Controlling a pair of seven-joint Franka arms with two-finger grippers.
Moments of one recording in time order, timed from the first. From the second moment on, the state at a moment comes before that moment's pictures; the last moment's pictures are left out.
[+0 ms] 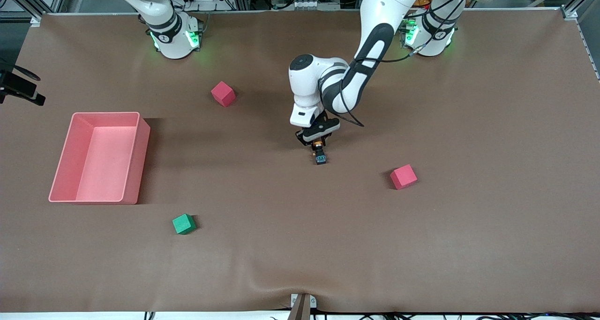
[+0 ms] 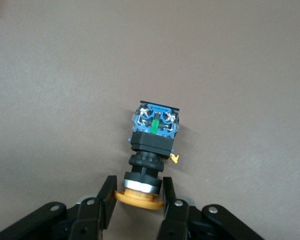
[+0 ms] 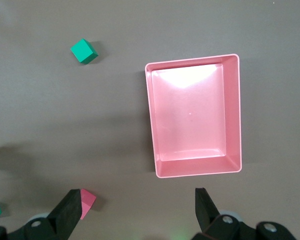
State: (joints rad) left arm -0.84 0.64 -0.06 -1.84 0.69 2.49 -1.84; right arm -0.11 0.03 -0.03 -1.45 0.05 1.43 -0.04
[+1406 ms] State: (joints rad) left arm -0.71 0.61 -0.05 -1.46 -0.18 2.37 -1.47; right arm -0.05 0.04 -0.03 -1.45 0.01 1.43 -0.04
